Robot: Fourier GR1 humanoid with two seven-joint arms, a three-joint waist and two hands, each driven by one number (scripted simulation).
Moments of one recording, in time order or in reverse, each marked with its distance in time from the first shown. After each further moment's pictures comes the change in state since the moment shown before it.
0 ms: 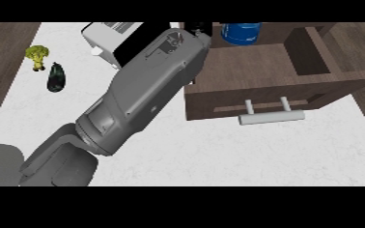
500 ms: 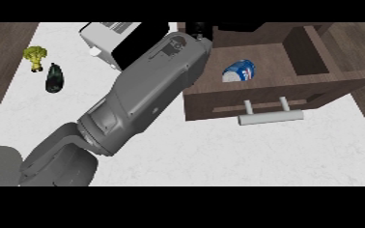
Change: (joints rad) left arm -0.010 0.000 -0.096 0.032 0.087 0.082 -0.032; right arm -0.031 -0.016 -0.001 0.008 0.005 -0.010 0.016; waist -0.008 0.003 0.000
